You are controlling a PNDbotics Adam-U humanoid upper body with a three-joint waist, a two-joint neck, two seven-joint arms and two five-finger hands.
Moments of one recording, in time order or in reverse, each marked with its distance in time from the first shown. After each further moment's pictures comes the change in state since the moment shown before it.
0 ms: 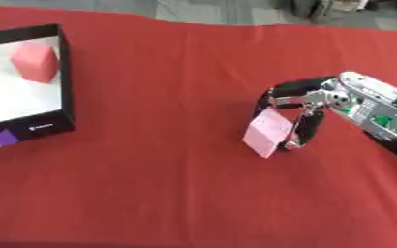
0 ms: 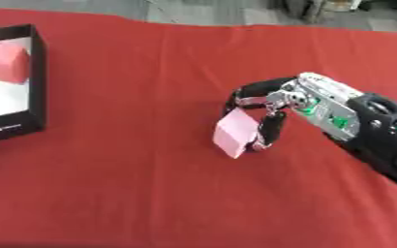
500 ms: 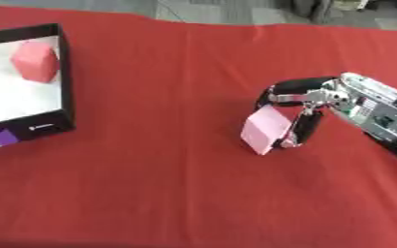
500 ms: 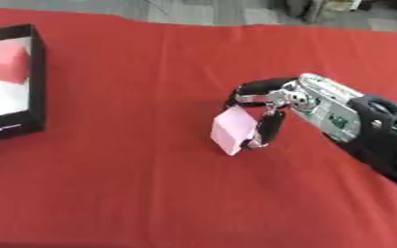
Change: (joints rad) left arm 0.003 0.000 0.000 0.000 0.000 0.000 0.000; right arm 0.005 0.001 -0.011 -0.004 -0.040 0.030 -0.051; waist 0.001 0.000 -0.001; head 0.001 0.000
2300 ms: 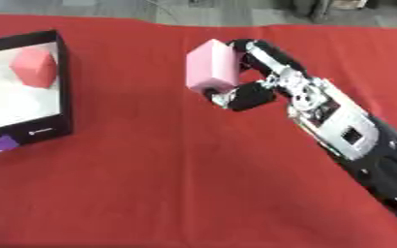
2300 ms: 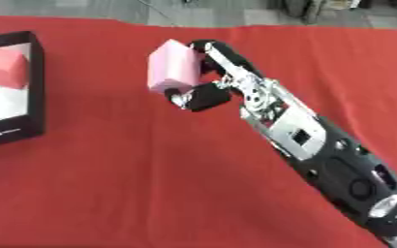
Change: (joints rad) left arm -0.076 0.052 -0.029 -0.031 -0.014 0.026 -0.060; right arm 0.045 0.429 -0.151 -0.247 -0.236 0.502 -0.602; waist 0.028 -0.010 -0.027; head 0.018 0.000
